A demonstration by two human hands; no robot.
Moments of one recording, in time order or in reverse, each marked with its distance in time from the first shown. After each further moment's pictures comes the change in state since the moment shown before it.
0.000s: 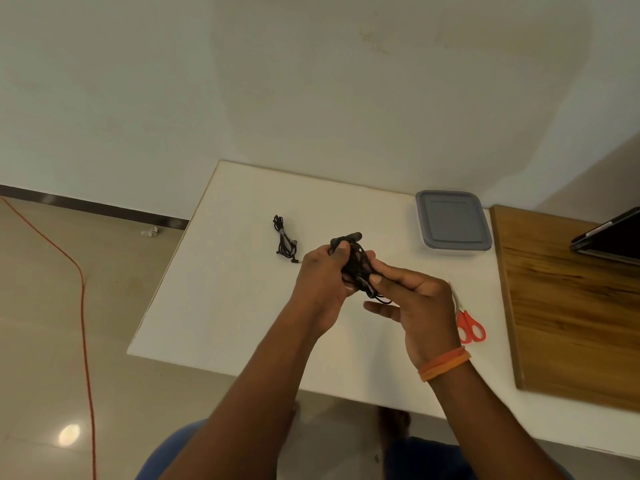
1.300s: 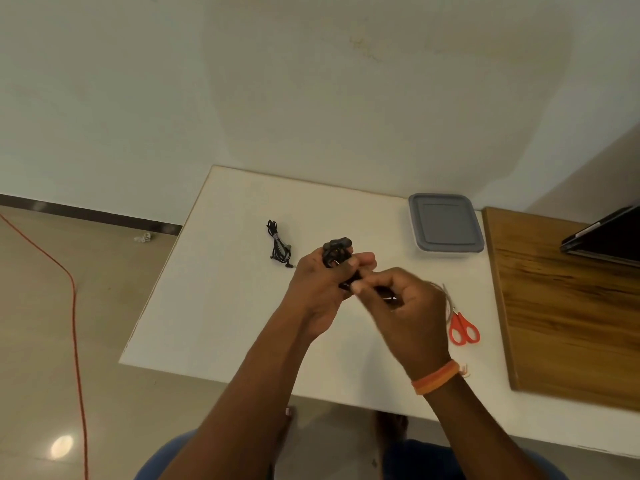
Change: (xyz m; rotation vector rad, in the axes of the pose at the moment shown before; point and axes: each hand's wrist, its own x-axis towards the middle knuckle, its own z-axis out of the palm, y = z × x) left_hand 0.000 -0.001 -0.003 -0.034 -0.158 0.045; right_hand -0.006 0.004 0.005 -0.572 0.113 -0.555
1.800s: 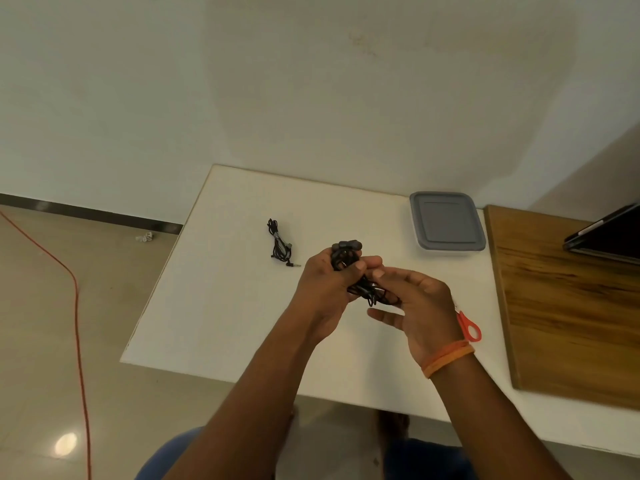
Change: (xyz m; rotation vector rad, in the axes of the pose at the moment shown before) left_hand -0.001 -0.005 0.004 0.131 0.007 0.005; right_hand 0.015 0.006 -0.011 0.534 -0.022 0.846
